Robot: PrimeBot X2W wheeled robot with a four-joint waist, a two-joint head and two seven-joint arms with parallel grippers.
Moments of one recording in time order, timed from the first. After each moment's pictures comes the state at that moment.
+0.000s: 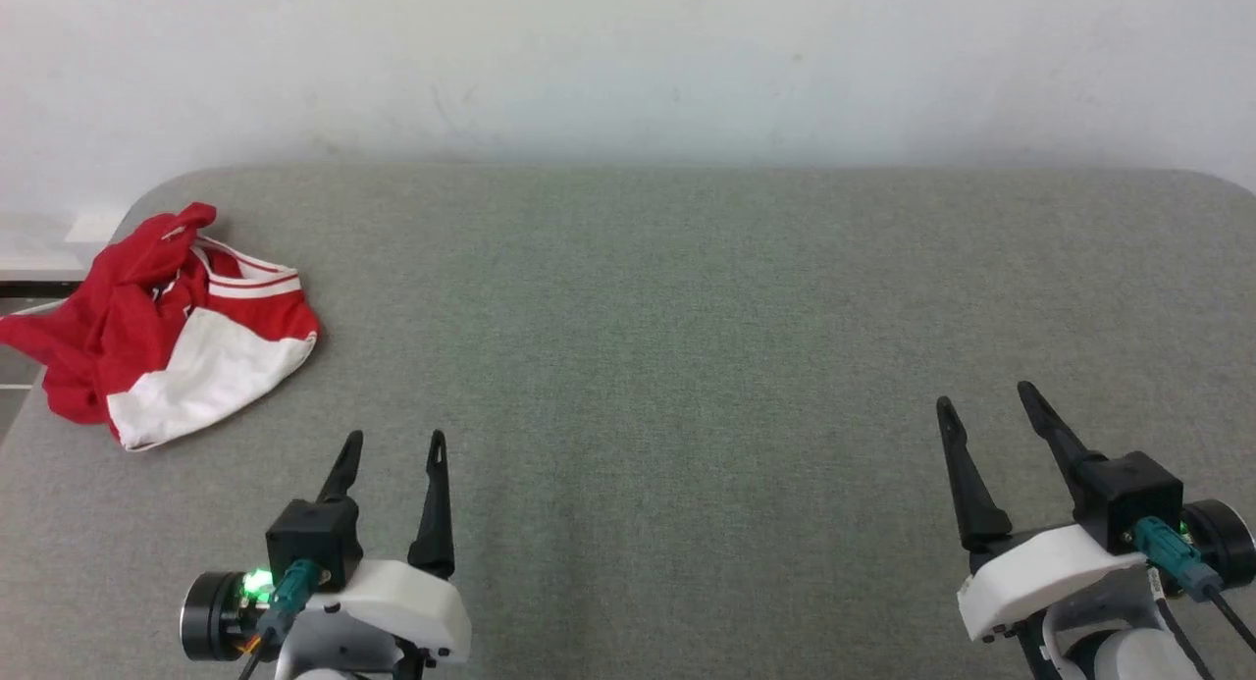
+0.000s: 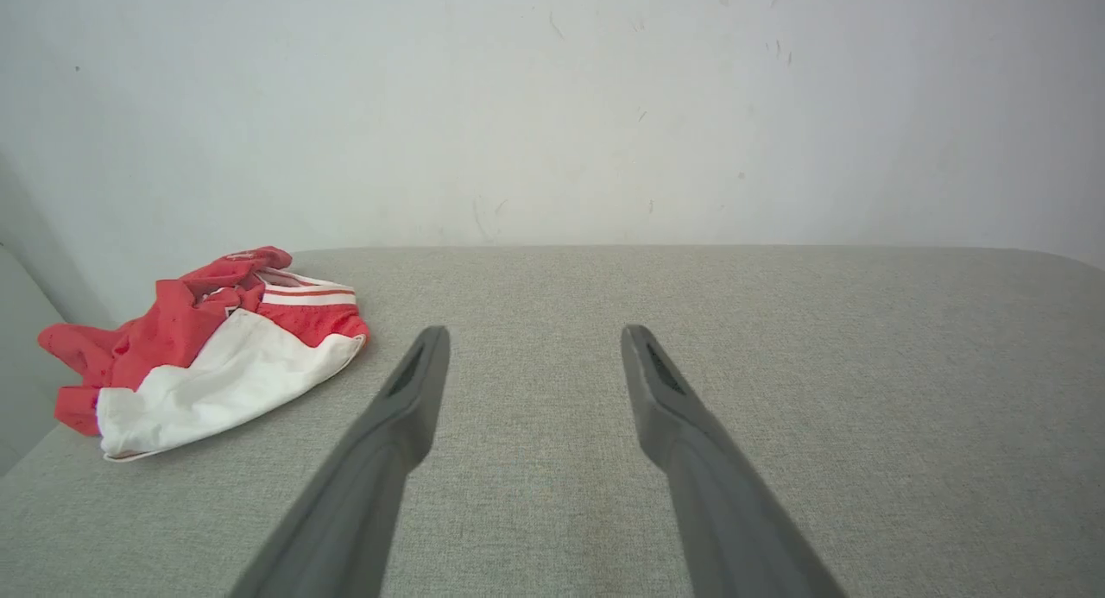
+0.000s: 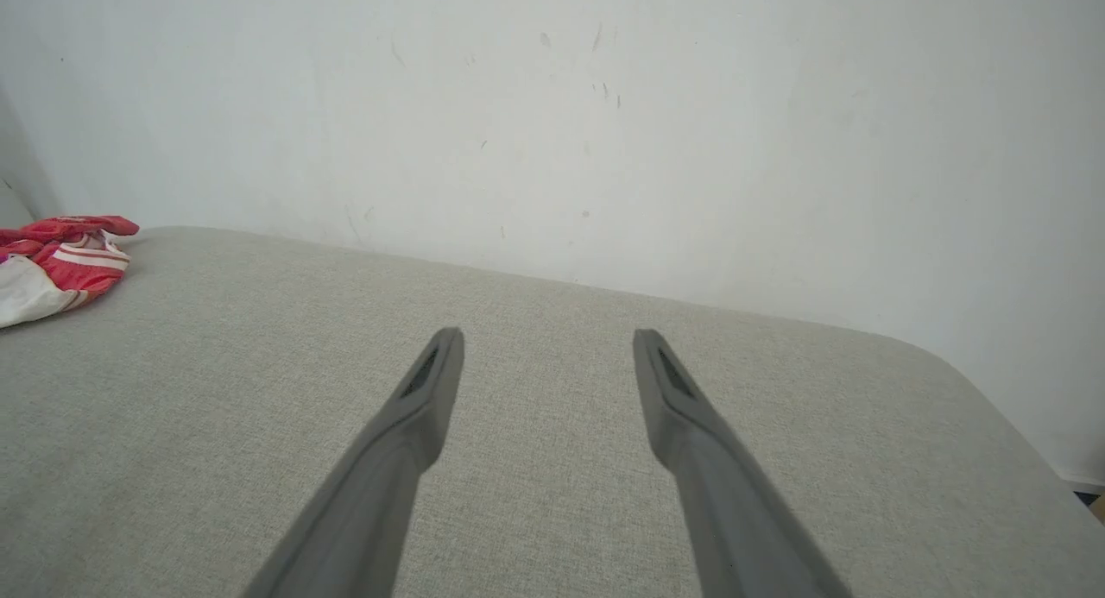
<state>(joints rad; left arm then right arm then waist) 0.01 0.04 -0.04 0.03 -0.04 0.02 -0.06 0.00 -0.05 -0.01 0.02 0.01 0.13 -0.06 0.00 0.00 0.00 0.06</state>
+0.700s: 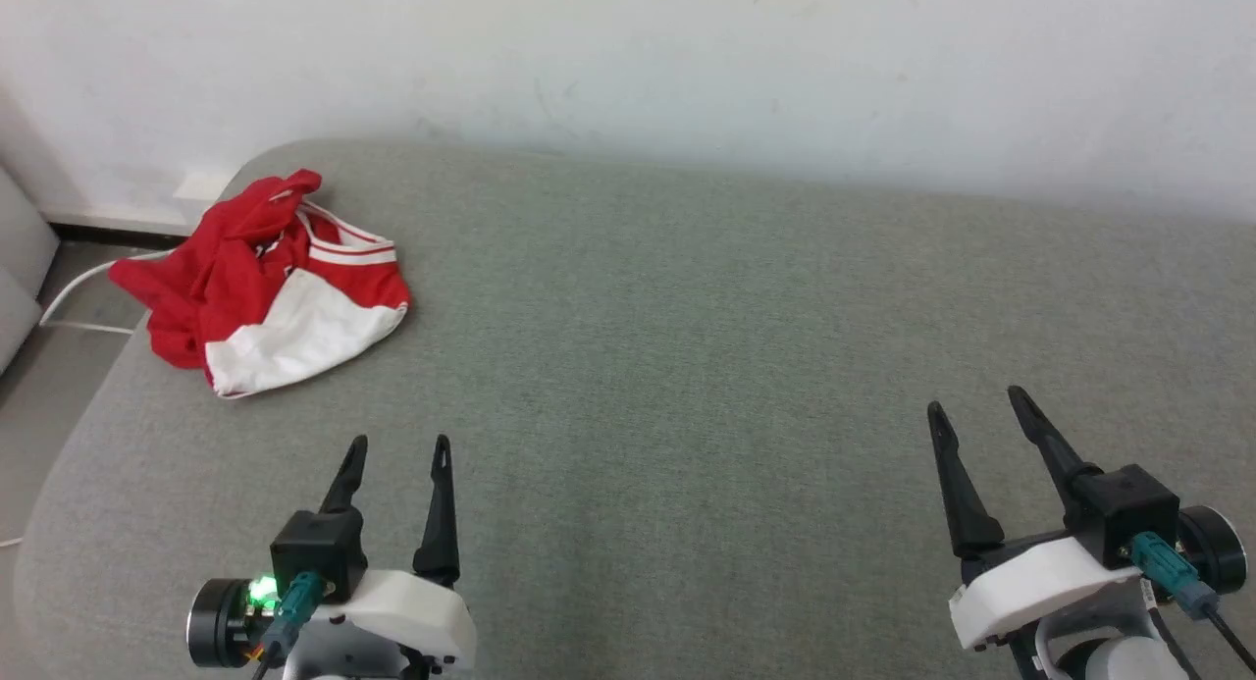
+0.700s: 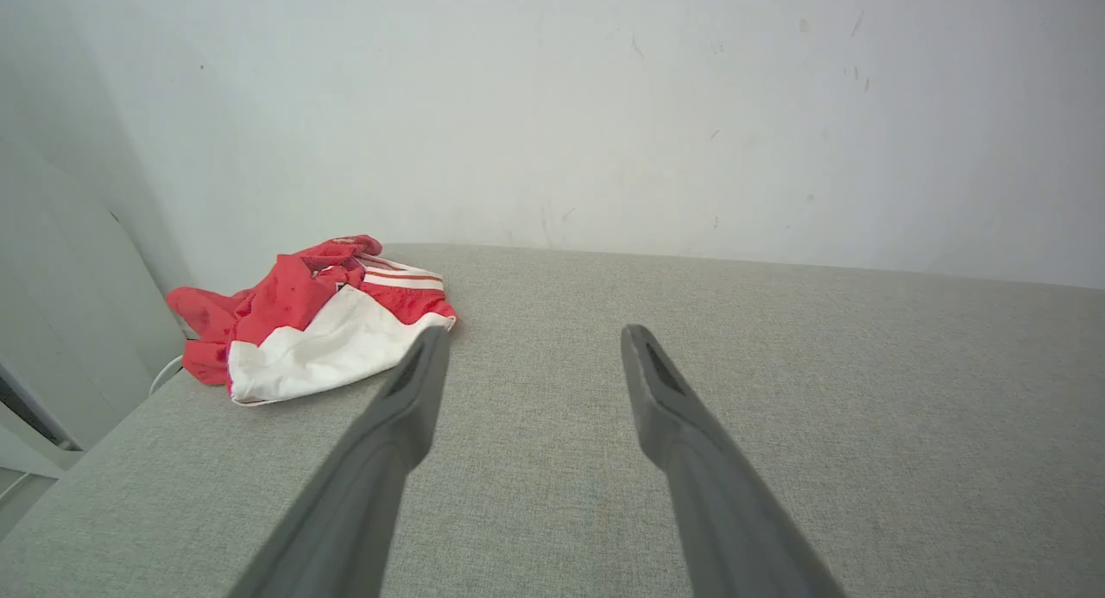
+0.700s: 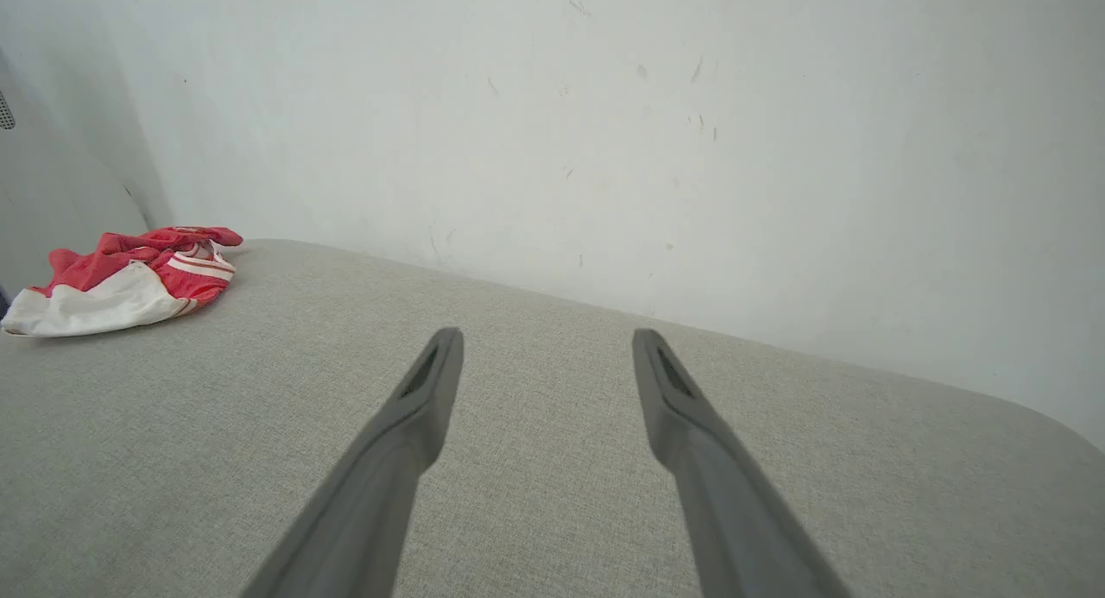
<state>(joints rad) 0.02 0.05 -0.05 0.05 -0.05 0.03 -0.11 0.01 -0.05 0.01 0.03 0.03 0.13 -0.11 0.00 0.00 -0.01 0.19</state>
